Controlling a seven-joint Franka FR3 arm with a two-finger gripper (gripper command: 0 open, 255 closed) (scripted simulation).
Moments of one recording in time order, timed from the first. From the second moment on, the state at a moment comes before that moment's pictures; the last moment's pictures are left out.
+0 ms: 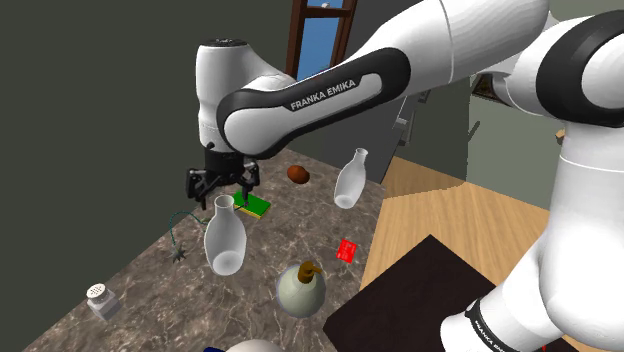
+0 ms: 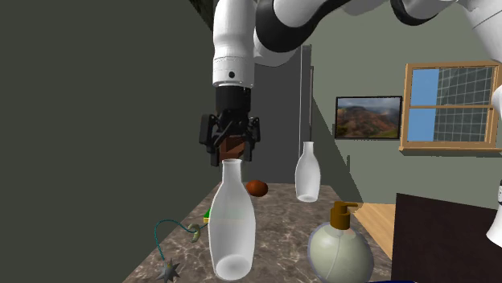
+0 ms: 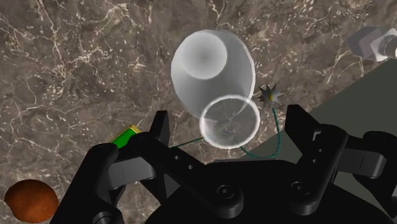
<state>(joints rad) 0.20 0.45 0.45 -1.74 -0.21 2.16 0.86</state>
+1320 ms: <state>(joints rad) 0.21 0.47 0.44 -1.75 -0.22 2.20 0.87</state>
